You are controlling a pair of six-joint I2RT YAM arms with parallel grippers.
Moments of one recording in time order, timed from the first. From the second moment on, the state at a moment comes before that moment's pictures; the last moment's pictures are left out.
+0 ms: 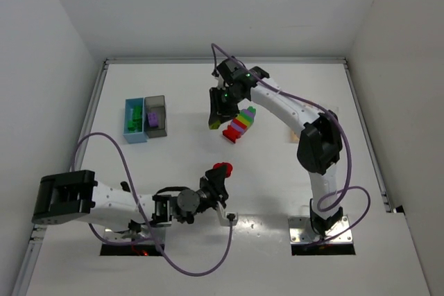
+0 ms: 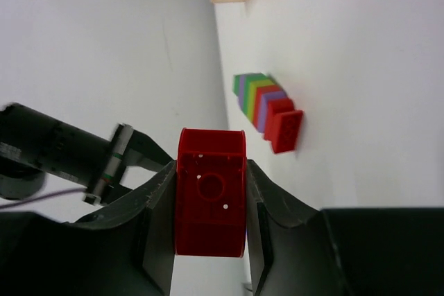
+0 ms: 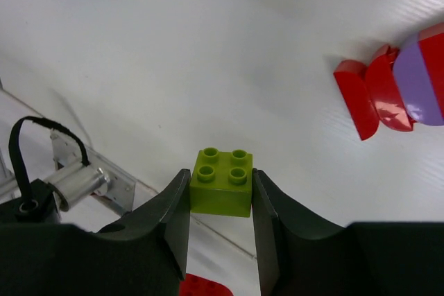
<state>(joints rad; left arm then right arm) -1.43 1.20 0.23 0.79 -0.51 1.38 0.64 2.05 1.87 -0.89 -0.30 0.47</state>
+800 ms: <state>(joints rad) -0.59 1.39 1.19 -0.26 -0.22 0.03 0.43 1.49 1.37 -0.58 0.33 0.05</state>
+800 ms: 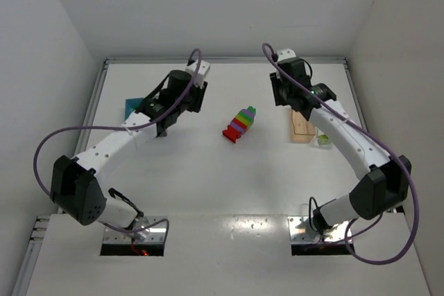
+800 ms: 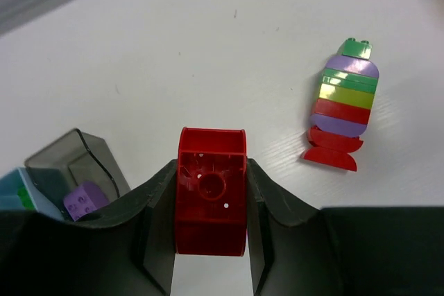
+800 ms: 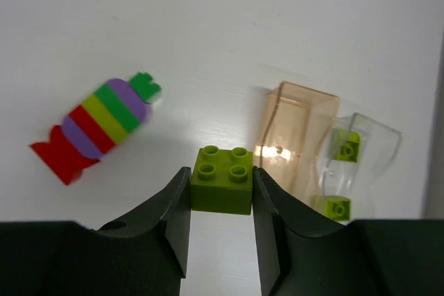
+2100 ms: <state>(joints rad) -0.49 1.67 1.44 -0.36 0.33 -0.04 -0.21 1.72 1.19 -0.47 -0.02 -0.20</state>
